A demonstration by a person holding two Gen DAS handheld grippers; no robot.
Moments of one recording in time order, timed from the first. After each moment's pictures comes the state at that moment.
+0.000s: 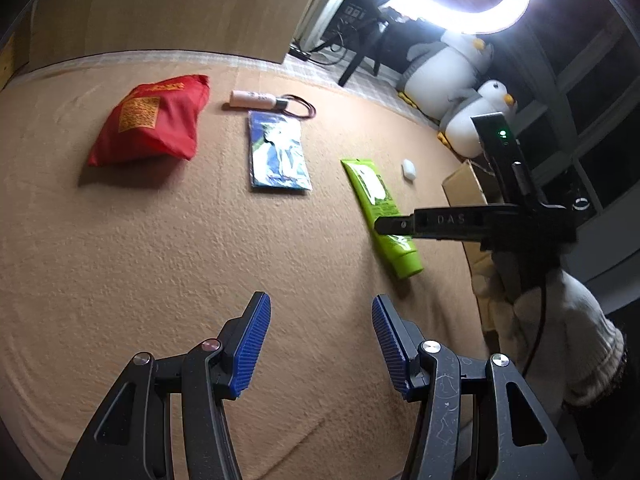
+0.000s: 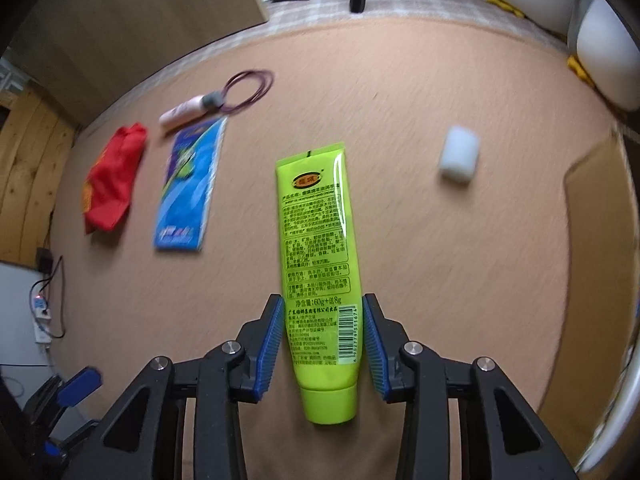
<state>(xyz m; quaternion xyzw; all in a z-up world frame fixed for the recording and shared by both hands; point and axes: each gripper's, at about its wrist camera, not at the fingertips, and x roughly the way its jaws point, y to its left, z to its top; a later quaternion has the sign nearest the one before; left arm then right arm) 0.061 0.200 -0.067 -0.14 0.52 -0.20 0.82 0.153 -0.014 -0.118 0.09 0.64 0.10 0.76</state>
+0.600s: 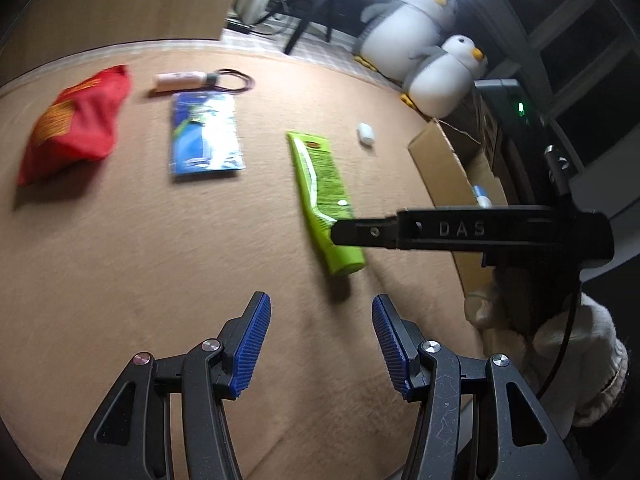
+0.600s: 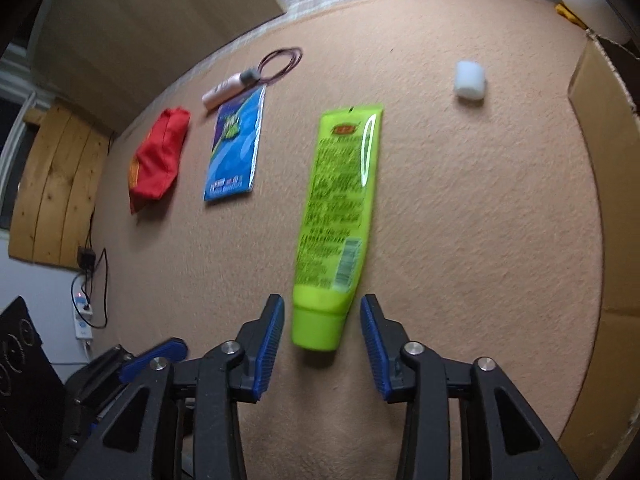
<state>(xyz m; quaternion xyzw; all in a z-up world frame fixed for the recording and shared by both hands) 0.075 0.149 -0.084 -0.10 0.54 -0.27 0.79 0.125 -0.020 -0.113 0.17 0.63 0.13 0.75</state>
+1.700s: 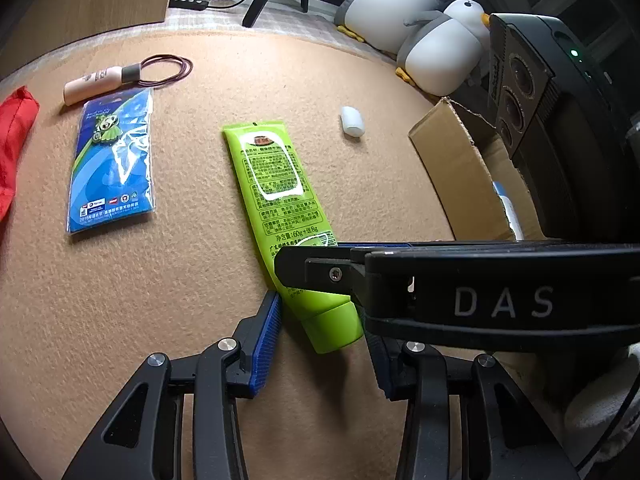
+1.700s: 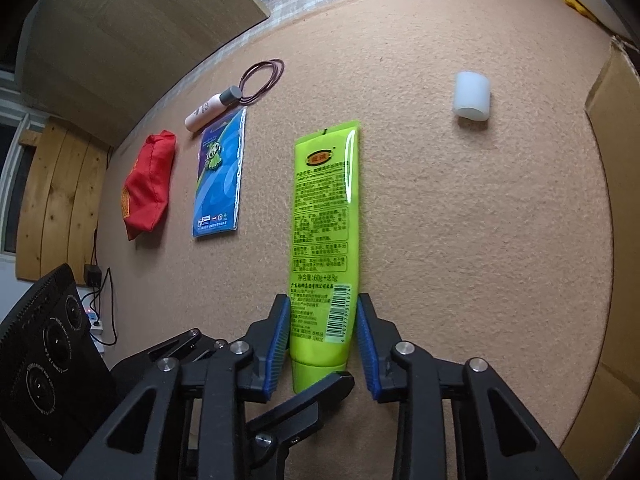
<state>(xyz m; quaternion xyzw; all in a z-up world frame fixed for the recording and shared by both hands) 0.131 0.083 -0.120 -0.07 0.57 -0.29 0.77 0.157 -0.027 -0.127 0.20 0.64 0.14 0.73</state>
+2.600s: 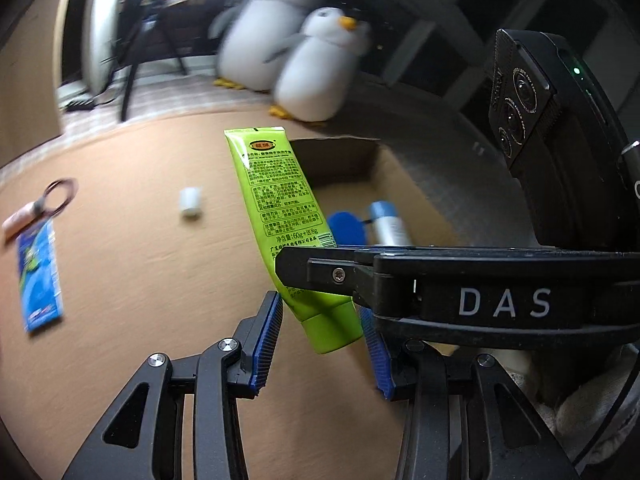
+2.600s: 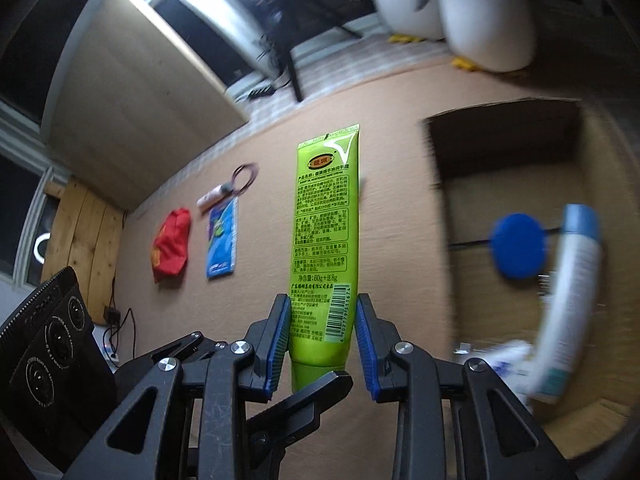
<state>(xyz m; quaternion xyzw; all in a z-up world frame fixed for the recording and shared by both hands) 0.095 -0.037 -0.031 -0.02 0.49 -0.38 0.78 0.092 -0.140 -0.034 0.23 0.55 0.08 0.80</state>
